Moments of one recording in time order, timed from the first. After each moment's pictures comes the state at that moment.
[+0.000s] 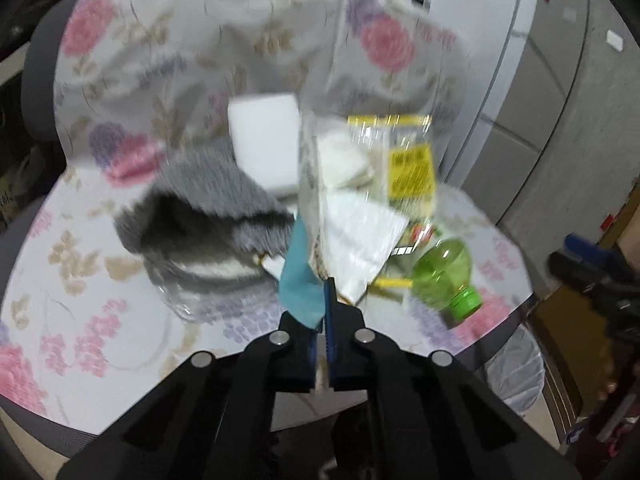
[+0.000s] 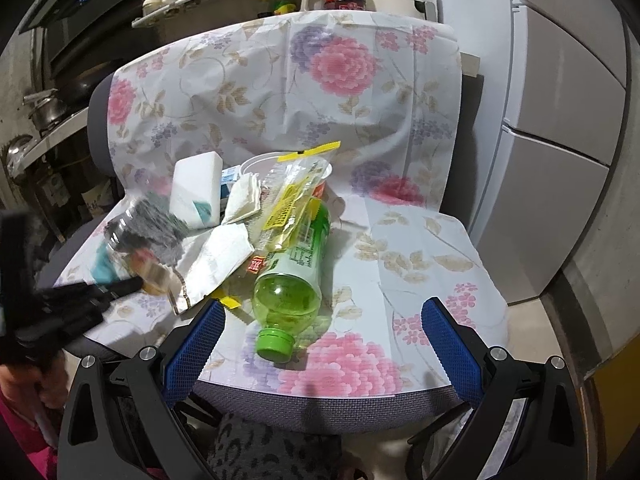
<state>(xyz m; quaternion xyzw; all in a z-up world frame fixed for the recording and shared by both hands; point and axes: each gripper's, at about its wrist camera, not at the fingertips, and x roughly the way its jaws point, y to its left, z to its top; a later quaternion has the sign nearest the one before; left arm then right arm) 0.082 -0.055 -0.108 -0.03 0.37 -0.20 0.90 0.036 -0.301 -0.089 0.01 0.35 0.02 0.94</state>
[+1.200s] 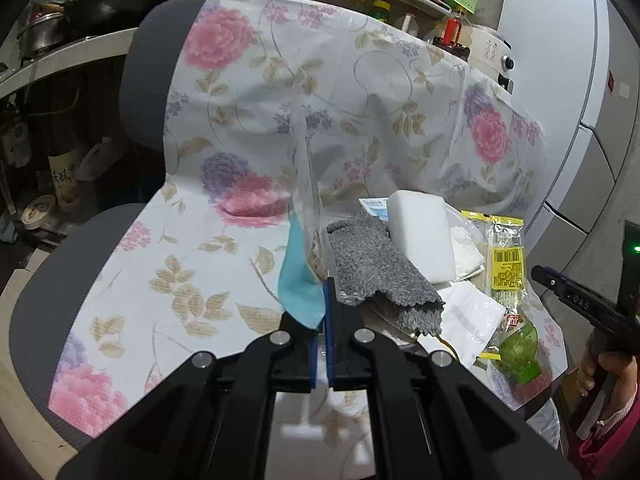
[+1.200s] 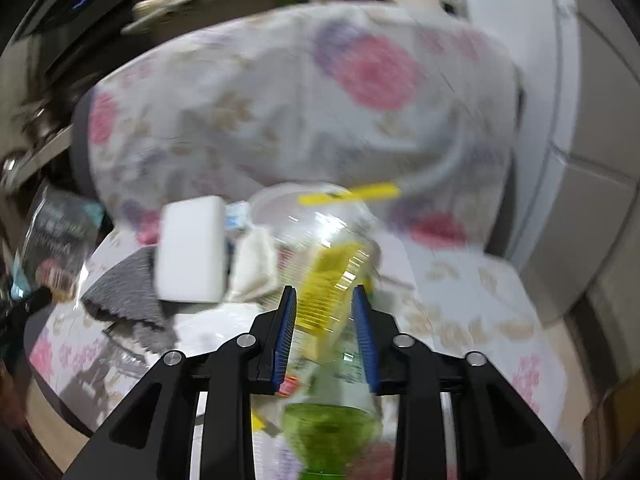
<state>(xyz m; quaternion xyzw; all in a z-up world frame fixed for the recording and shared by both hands) 0.112 0.047 -0.088 -0.09 0.32 -0.09 0.94 0.148 -0.277 -0.109 0.05 0.35 0.02 0.94</state>
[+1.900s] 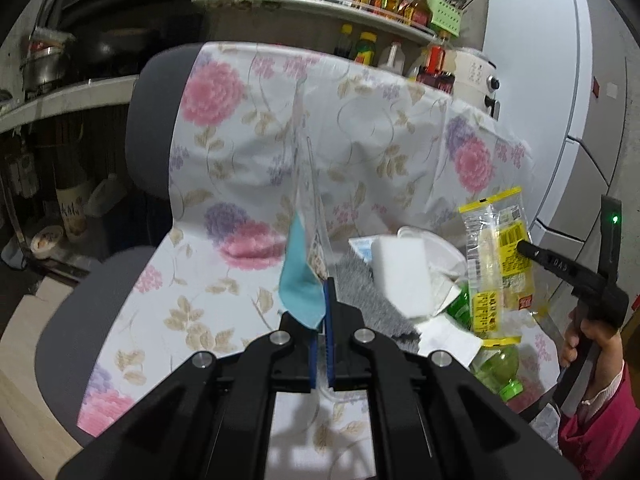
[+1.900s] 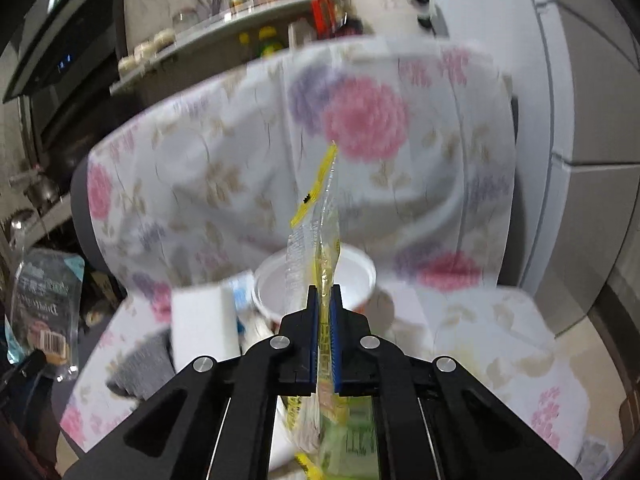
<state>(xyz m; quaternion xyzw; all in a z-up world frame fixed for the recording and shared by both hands) 0.092 0.041 -0.036 -0.07 0.27 -0.08 0.96 0.168 -0.286 -0.054 0.12 0.25 0.04 0.96</state>
